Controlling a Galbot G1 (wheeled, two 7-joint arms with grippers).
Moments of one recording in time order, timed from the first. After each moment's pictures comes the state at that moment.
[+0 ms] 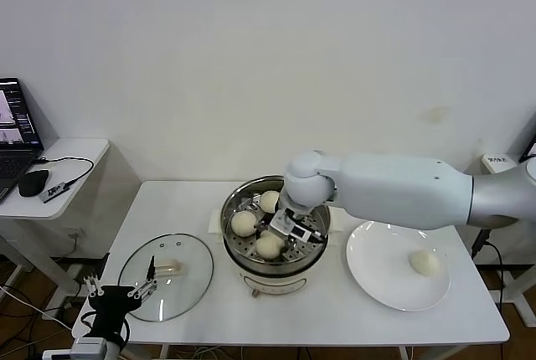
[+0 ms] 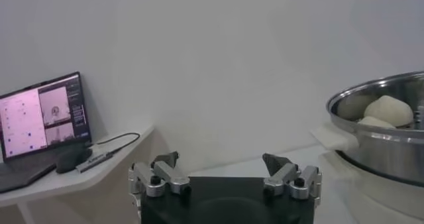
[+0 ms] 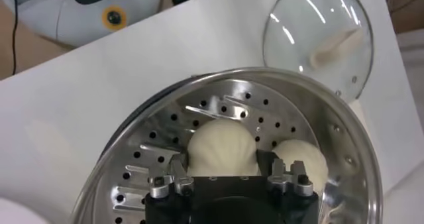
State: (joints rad) left arm 1.77 -1.31 -0.68 -2.27 -0.04 0.15 -0.13; right arm 0.50 1.08 -1.32 1.58 0.01 0.03 -0.98
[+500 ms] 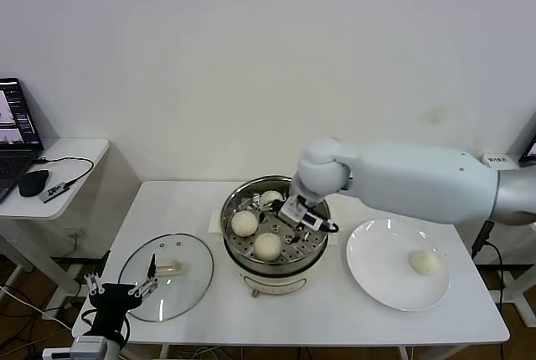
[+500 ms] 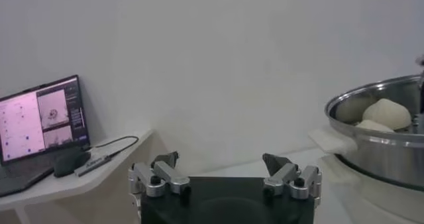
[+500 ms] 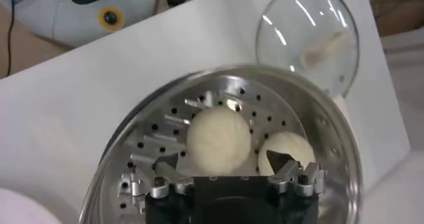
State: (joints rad) left arm 1.77 -1.29 -0.68 -2.28 -0.04 0.15 -0.13; right arm 0.55 0.99 -1.29 1.60 0.04 0.00 -0.98
